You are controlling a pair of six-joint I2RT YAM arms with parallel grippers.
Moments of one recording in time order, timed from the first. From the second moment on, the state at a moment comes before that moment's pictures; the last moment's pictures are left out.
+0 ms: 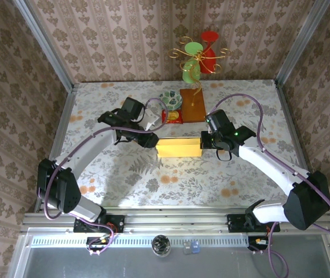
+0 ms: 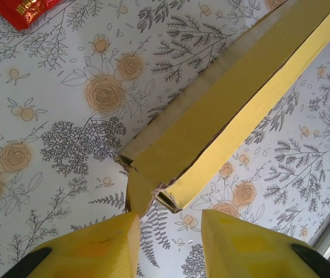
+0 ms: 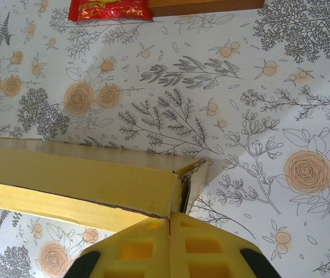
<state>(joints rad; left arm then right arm) -0.56 1.50 1.27 -0.85 0.37 0.13 0.51 1.33 1.05 -0.67 0.05 0.48</state>
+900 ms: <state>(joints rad) -0.54 1.57 1.33 -0.86 0.36 0.15 0.50 1.33 1.05 -0.67 0.05 0.48</state>
